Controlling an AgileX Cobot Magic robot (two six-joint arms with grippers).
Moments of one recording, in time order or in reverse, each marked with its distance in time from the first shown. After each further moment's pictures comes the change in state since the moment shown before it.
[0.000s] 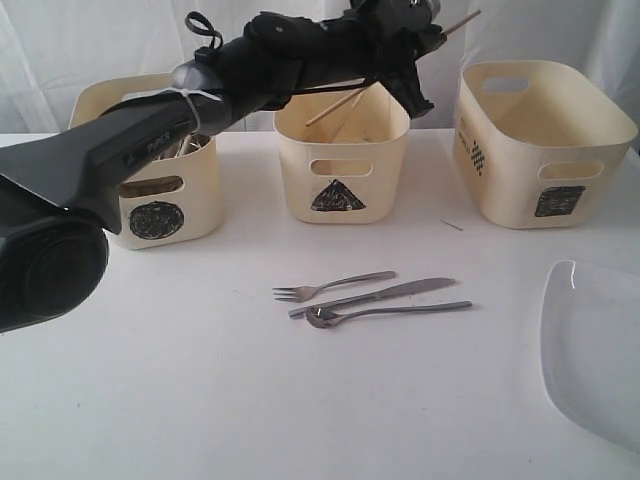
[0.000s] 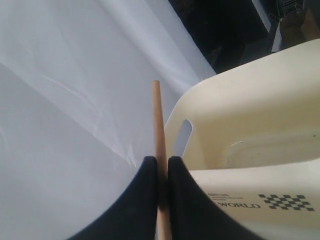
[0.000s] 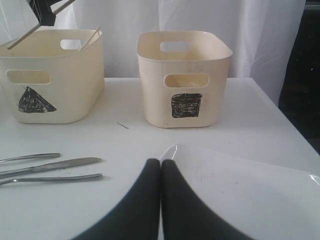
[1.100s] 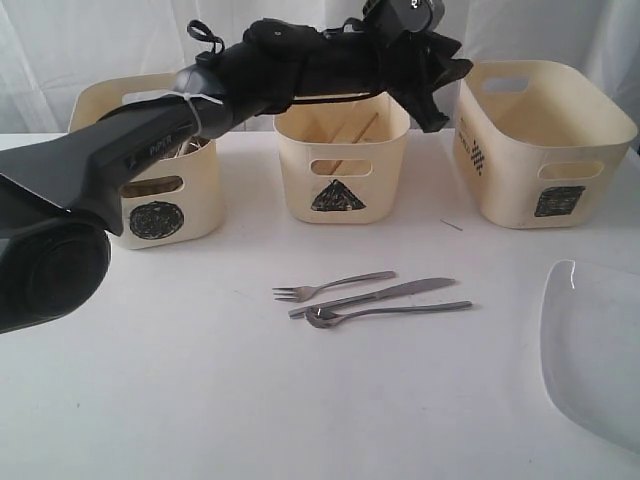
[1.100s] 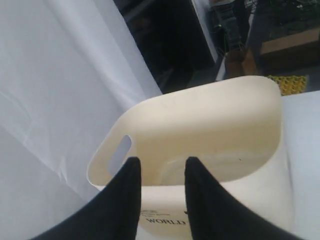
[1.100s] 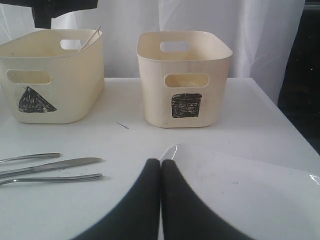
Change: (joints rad) left arm 0.004 0.011 -0.001 -0.028 0.186 -0.141; right arm 0.000 0.000 0.000 0.000 0.000 0.000
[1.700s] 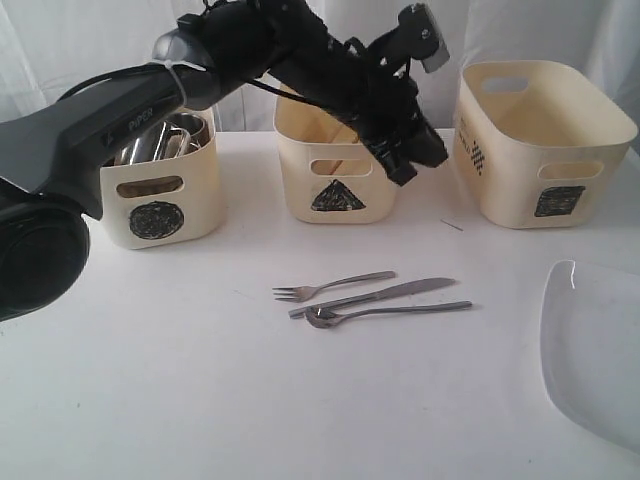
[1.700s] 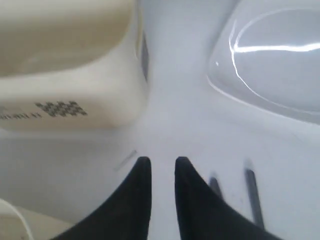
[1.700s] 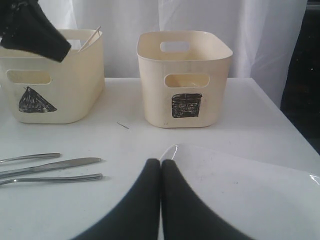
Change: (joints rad) left arm -0.008 -0.071 0.000 0.569 0.510 -0.618; right arm 0.000 0.000 0.000 0.000 0.000 0.000
